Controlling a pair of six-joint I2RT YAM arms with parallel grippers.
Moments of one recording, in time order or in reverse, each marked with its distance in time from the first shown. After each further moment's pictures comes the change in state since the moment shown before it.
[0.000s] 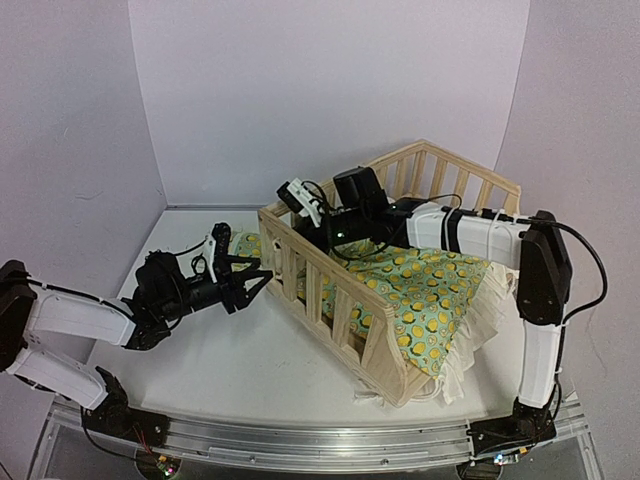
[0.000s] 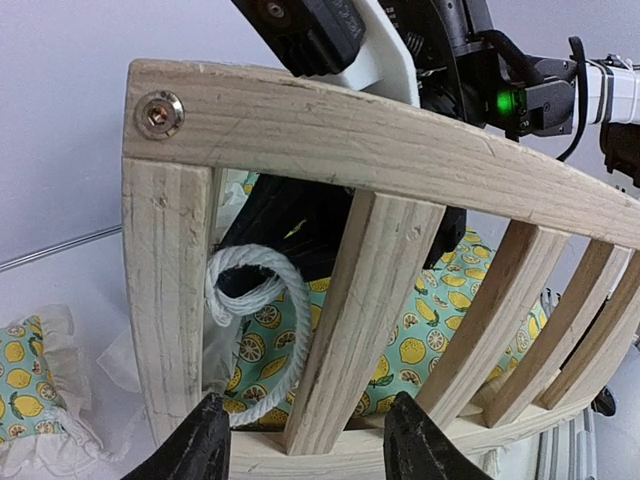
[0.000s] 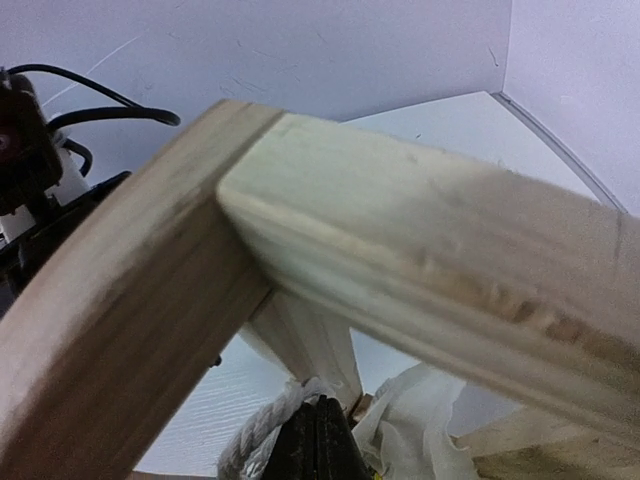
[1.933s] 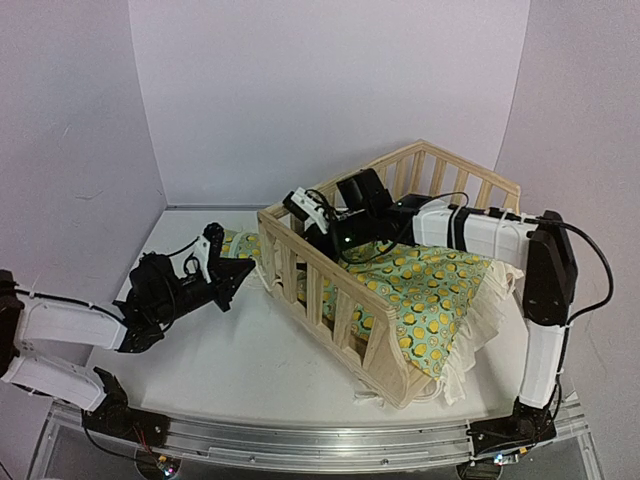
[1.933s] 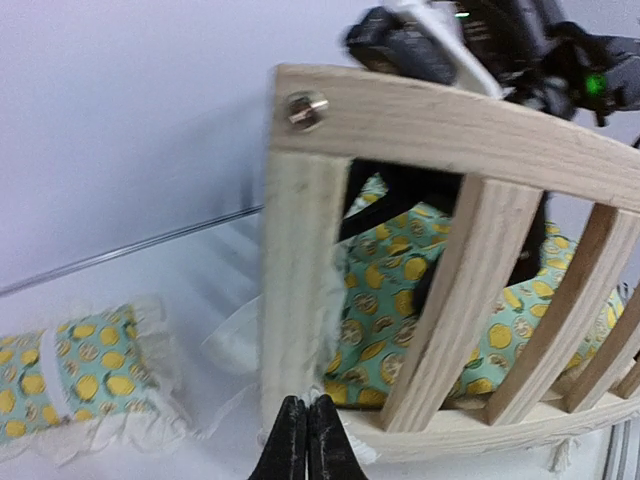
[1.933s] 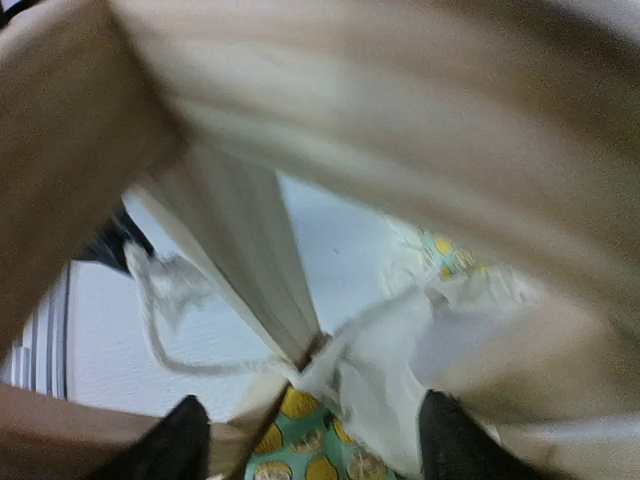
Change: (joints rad) left arm 0.003 -0.063 -0.016 -0.068 -0.146 0.125; right arm -0.008 -0.022 0.002 -0.156 0.079 -0.124
